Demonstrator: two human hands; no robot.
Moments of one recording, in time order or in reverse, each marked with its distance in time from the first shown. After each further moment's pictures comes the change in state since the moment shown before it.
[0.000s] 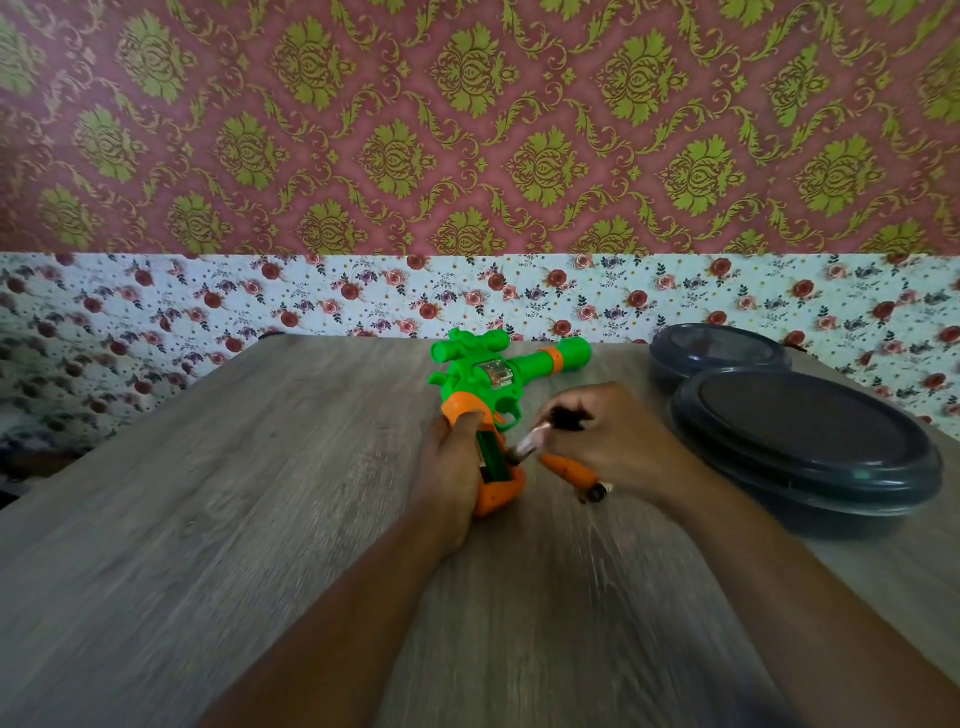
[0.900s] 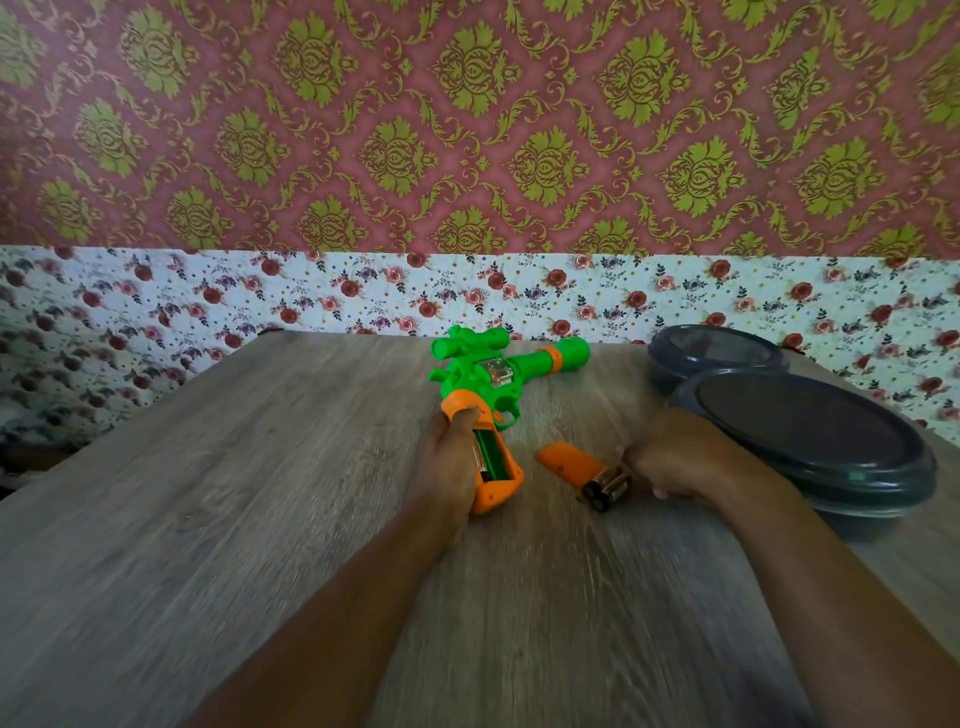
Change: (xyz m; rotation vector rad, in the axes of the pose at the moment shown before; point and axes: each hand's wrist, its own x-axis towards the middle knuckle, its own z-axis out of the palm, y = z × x) left_hand 0.011 -0.008 -0.005 0.036 -0.004 -0.050; right_hand 0.001 0.034 -0.029 -0.403 -0.105 0.534
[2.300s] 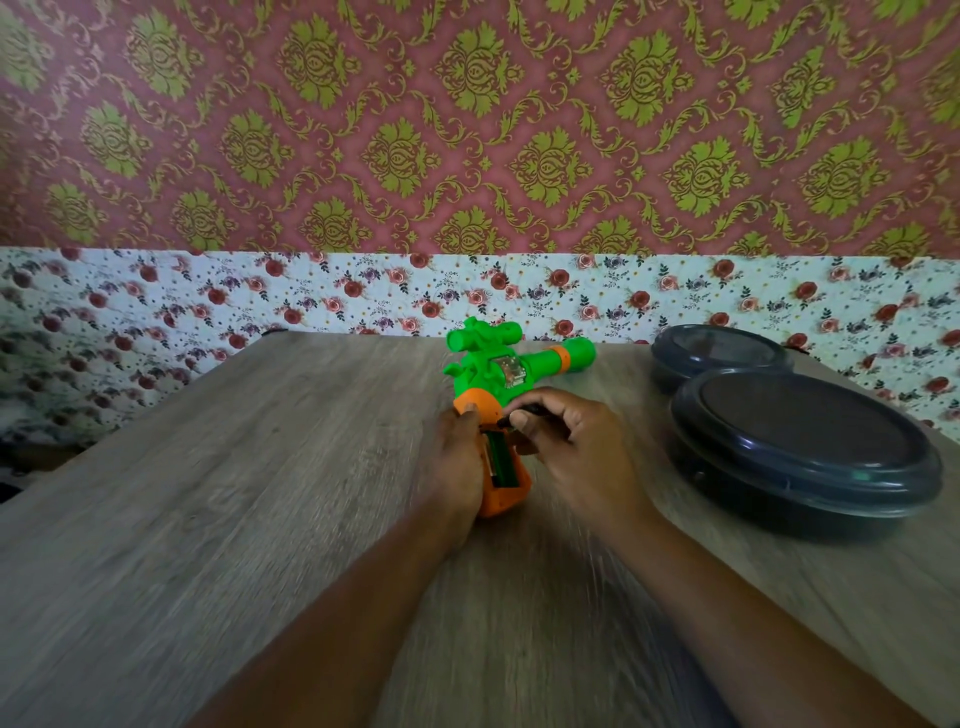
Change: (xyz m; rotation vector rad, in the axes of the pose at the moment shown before) left_hand -0.004 -0.004 0.004 -0.012 -0.074 0.040; right_hand -0.008 -0.050 0.060 0.823 0.316 -0.643
